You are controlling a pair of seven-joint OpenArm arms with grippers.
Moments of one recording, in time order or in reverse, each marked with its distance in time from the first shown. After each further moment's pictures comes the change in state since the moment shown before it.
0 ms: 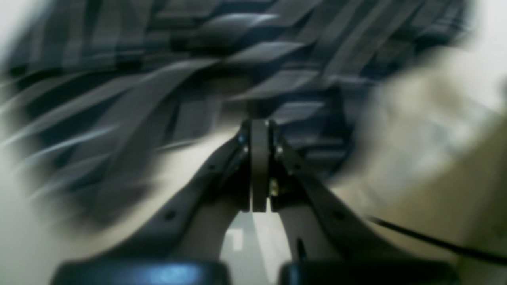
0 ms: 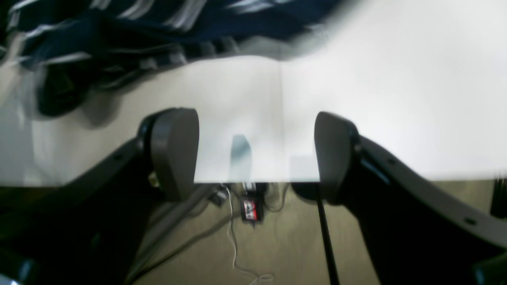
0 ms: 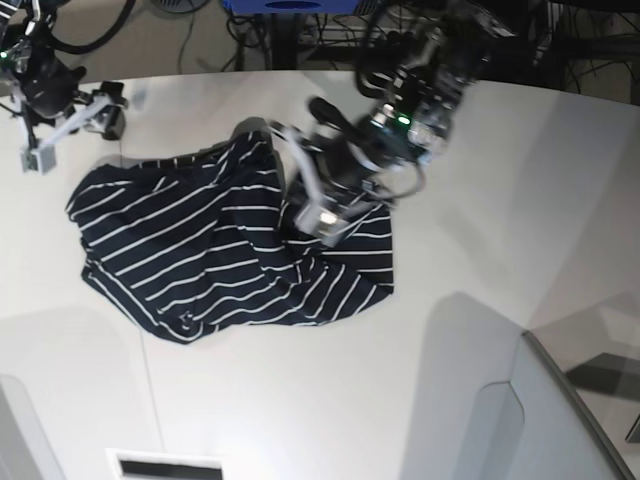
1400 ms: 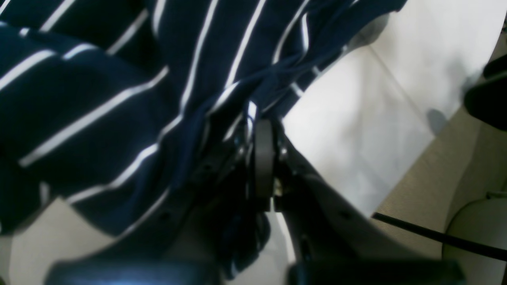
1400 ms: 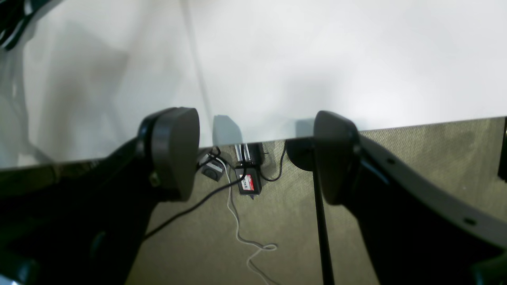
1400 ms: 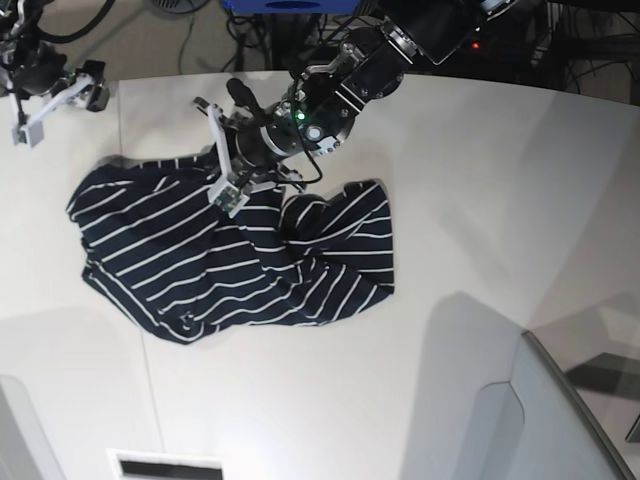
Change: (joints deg) left arm -9.1 6.7 14.9 -22.0 0.0 4.4 -10.7; right arm 2.8 2.0 6.2 -12.6 0.0 8.5 0.3
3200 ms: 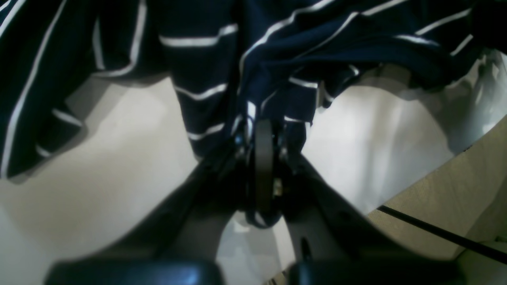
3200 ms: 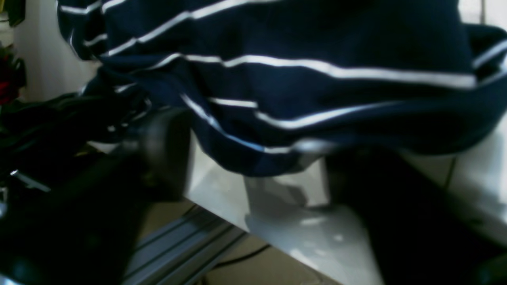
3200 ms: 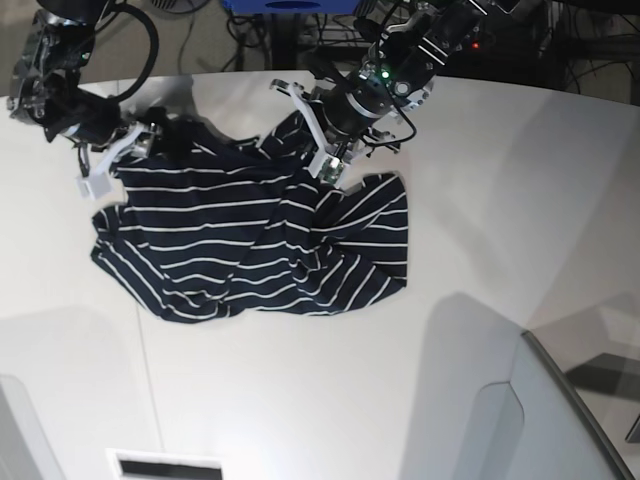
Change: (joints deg) left arm 13.4 -11.5 -9.7 13.3 -0.6 7.4 0.0; right arm 13.5 -1.7 -6.1 -15.8 15.3 8.6 -9.6
